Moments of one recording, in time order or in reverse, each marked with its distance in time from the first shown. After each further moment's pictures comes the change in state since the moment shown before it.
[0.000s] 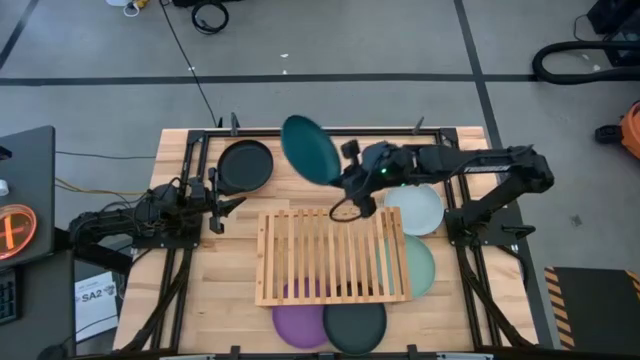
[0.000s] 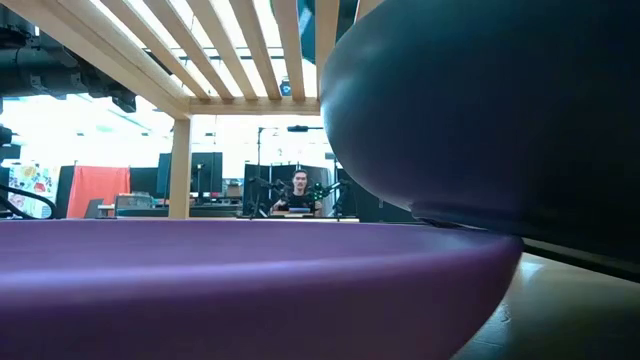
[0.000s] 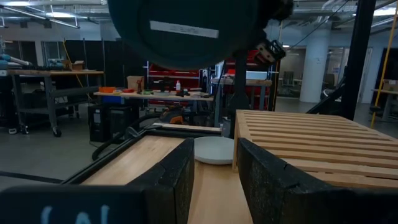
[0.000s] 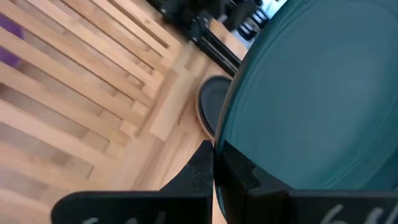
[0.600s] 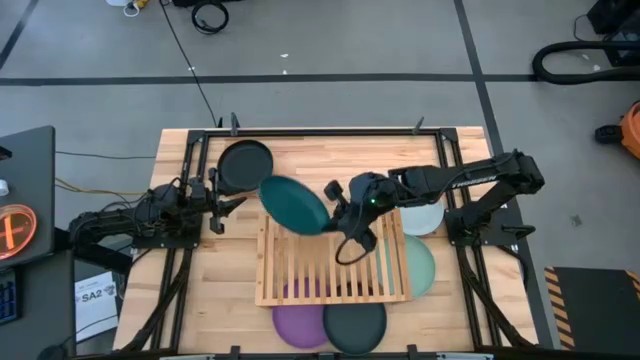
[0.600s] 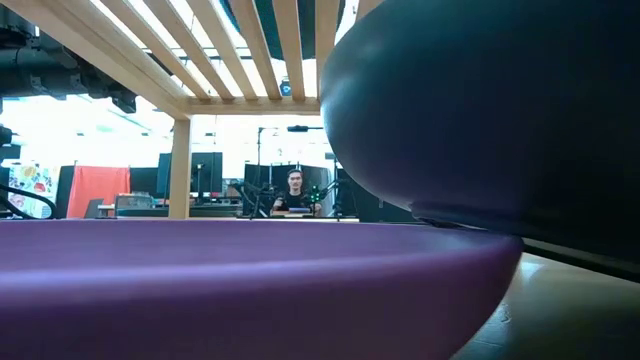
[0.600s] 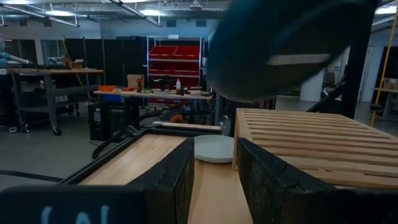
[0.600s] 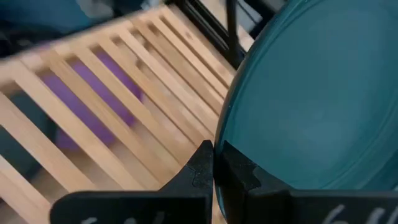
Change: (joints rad) left arm 0.000 0.000 0.000 -0.007 0.000 0.000; right arm 0.134 0.087 -0.001 0.061 -0.282 0.000
